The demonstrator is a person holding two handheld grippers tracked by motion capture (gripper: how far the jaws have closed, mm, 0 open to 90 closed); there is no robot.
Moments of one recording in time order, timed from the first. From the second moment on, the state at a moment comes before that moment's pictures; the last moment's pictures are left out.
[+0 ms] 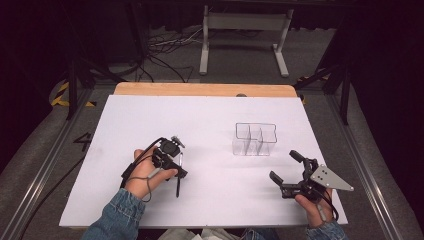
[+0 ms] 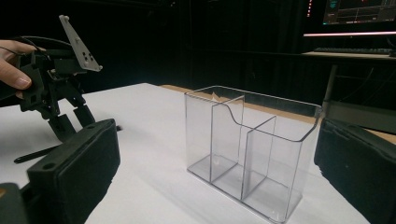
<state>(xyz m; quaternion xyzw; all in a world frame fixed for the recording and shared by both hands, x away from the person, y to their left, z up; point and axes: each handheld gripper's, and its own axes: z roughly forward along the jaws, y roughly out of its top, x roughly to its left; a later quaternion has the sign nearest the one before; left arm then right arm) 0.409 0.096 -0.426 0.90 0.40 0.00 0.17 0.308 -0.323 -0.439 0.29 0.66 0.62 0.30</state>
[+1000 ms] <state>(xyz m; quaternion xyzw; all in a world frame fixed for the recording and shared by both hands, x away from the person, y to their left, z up) 0.404 0.091 -0.427 0.91 0.39 0.00 0.15 0.309 -0.323 -0.441 0.29 0.66 0.62 0.30</state>
